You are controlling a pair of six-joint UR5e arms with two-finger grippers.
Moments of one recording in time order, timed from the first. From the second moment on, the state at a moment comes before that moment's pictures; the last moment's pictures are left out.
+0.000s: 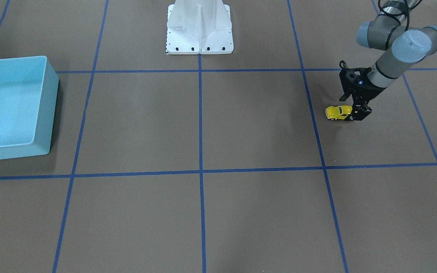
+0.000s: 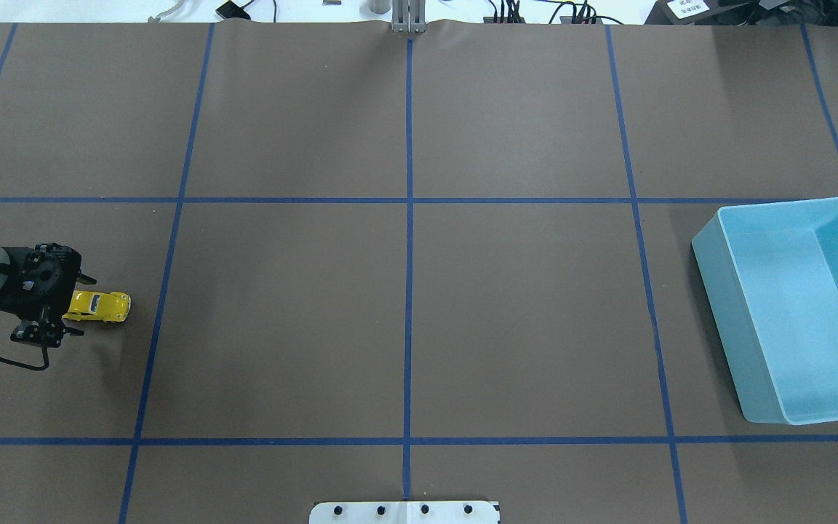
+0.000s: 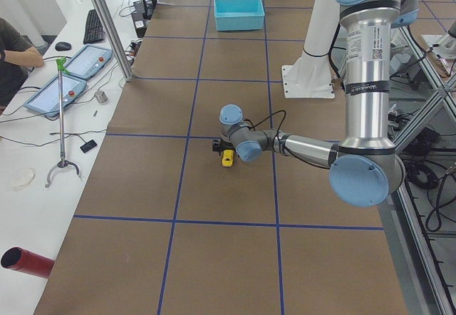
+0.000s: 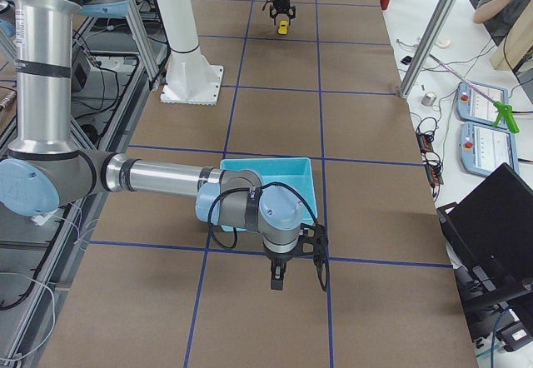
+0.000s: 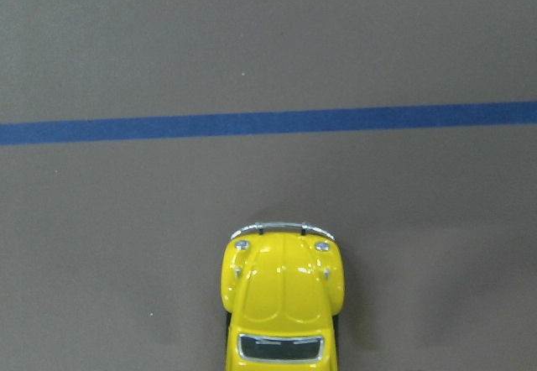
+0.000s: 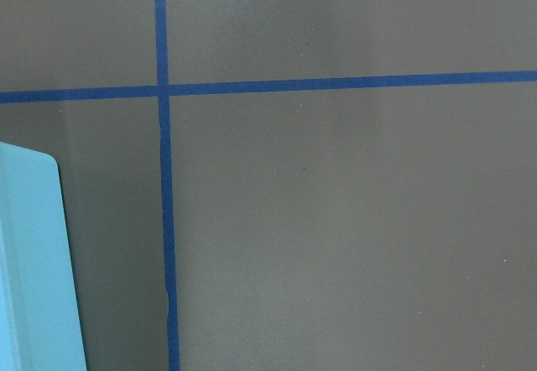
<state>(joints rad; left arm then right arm) -0.78 -1.50 -1.71 -2.27 -2.12 0.58 1.70 -1.68 1.64 -1.62 2.30 -0.10</state>
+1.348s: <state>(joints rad) -0.82 -1.53 -1.73 -2.28 -2.12 0.57 1.70 -1.68 1.64 -1.62 2.30 -0.10</state>
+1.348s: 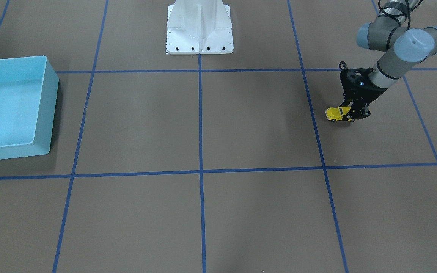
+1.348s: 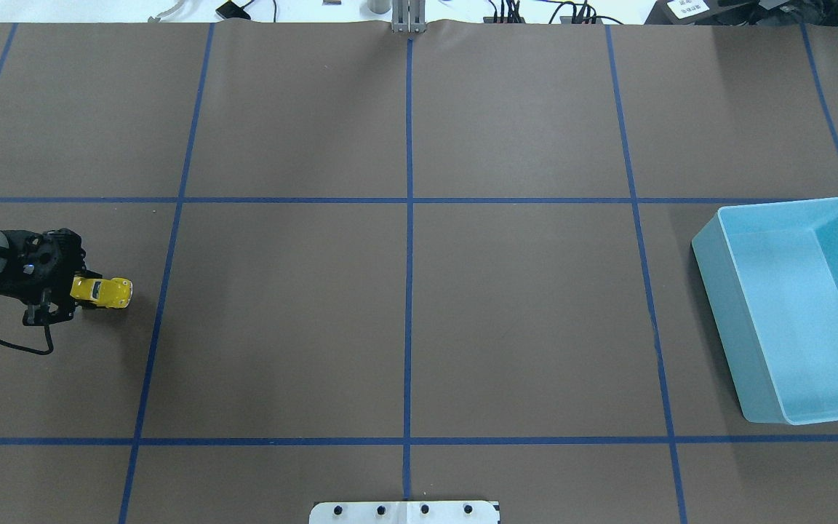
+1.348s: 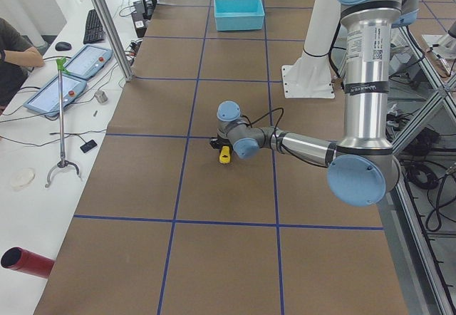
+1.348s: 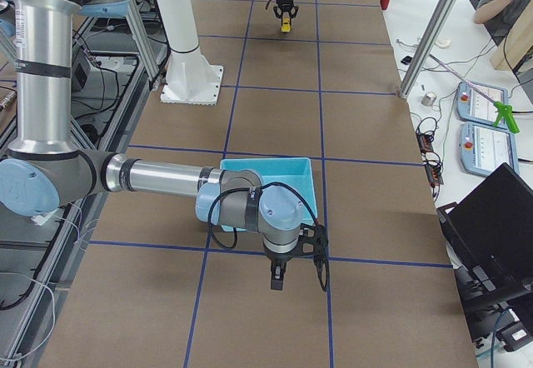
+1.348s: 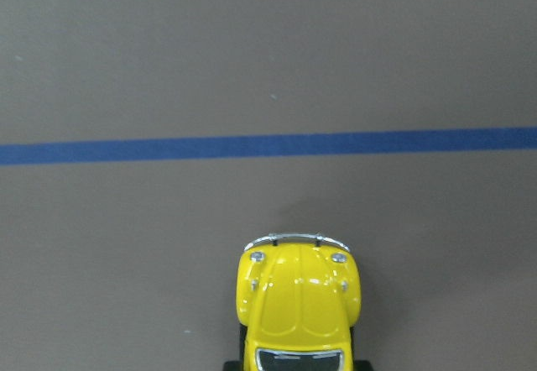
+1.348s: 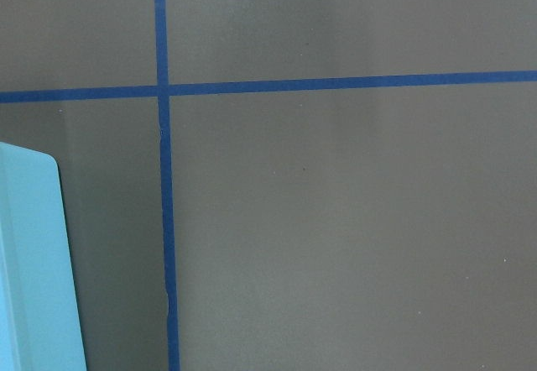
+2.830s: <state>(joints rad) -0.75 -1.86 -1.62 -2.36 -2.23 0.45 1.70 -1.68 1.64 -1.62 2.30 -0.10</state>
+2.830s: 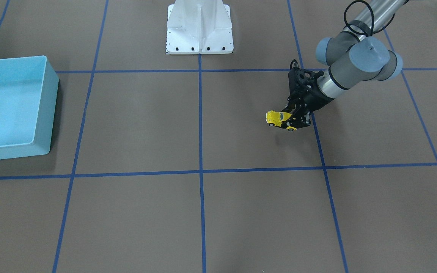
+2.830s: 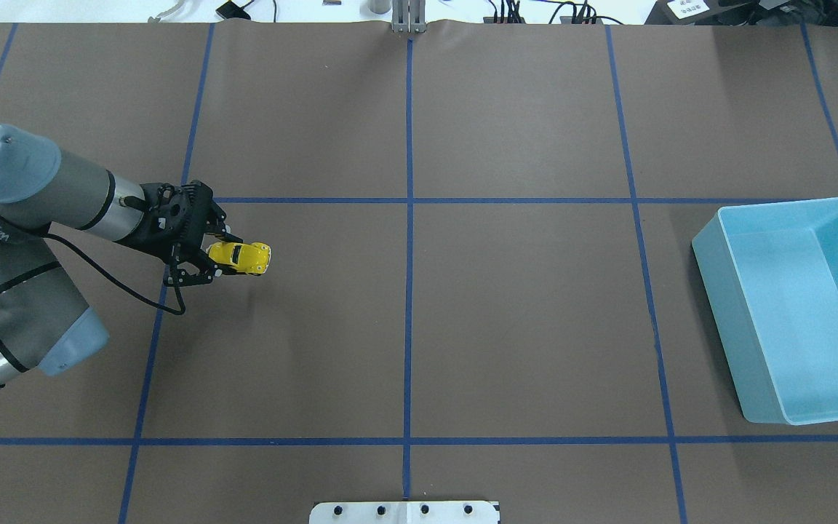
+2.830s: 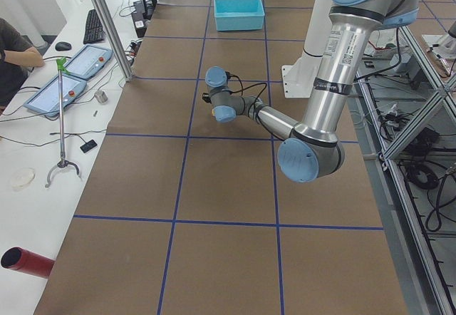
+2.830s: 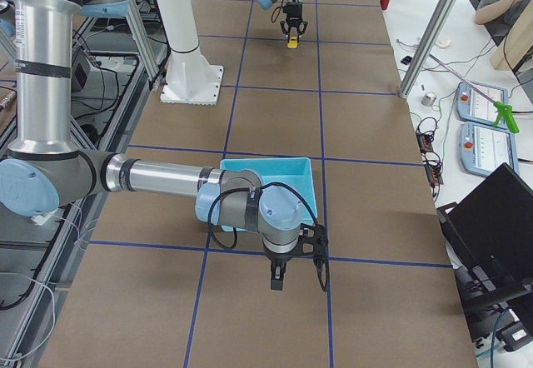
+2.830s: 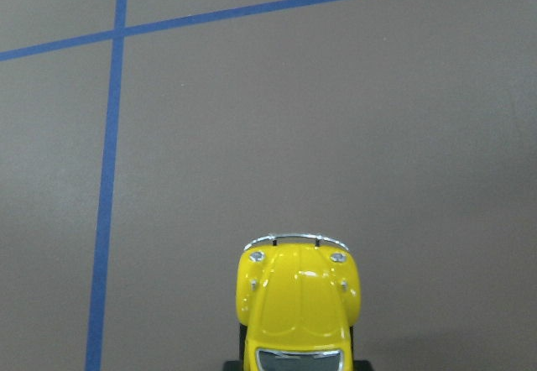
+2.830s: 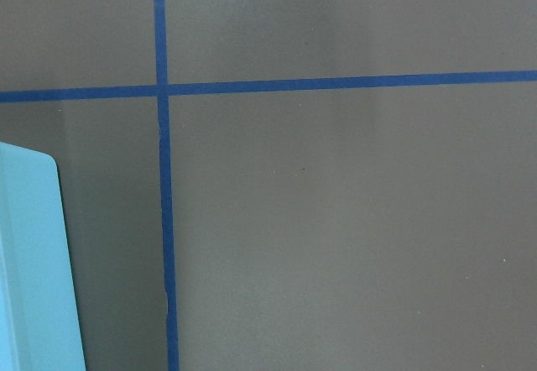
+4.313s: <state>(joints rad) -0.74 -1.84 -1.54 -2.37 -2.24 0.45 1.70 -1.68 1.64 -1.62 2.30 -0.10</state>
